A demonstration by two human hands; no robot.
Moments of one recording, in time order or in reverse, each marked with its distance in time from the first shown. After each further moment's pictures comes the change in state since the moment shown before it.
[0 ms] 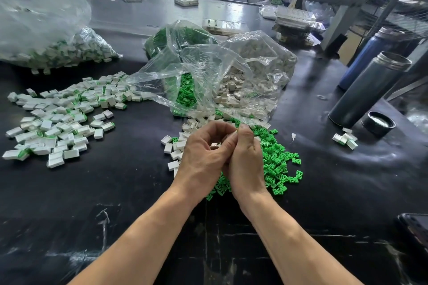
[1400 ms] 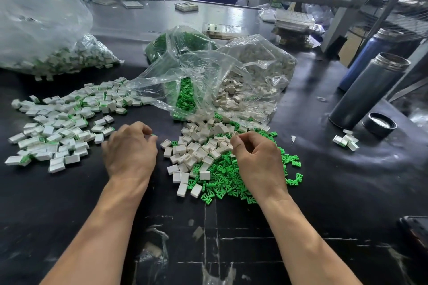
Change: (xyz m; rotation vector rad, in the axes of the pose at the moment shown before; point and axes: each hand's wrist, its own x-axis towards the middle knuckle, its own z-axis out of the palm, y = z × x) left_hand 0.024 0.001 -0.102 1.254 0.522 -0.223; right_hand 0.006 -0.013 -0.042 -0.652 0.010 -0.179
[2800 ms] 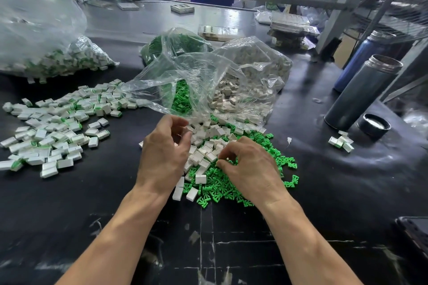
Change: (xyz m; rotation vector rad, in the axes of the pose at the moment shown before) left_hand -0.034 0.044 0.006 -0.606 -0.055 0.278; right_hand 0.002 0.000 -0.005 -0.432 -0.229 -0.147
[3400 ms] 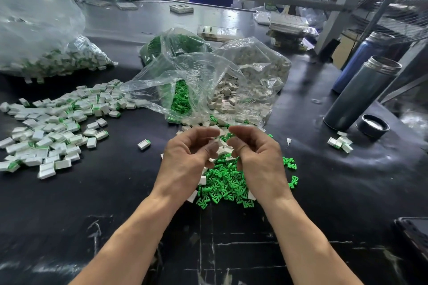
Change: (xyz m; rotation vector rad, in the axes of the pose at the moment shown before) left_hand -0.016 0.018 0.018 -0.617 -0.284 -0.210; right_hand 0.003 -0.004 -0.004 0.929 0.198 0.084
